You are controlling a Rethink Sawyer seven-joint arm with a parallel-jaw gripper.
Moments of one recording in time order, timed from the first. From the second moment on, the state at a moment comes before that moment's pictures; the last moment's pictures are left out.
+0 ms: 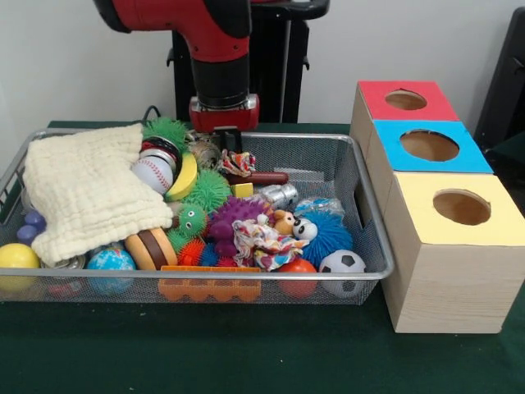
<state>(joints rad) -0.62 -0.52 0.17 2.00 -0.43 0.15 1.67</state>
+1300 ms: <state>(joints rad) -0.71 -0.51 0.30 2.00 -0.60 0.20 1.67</state>
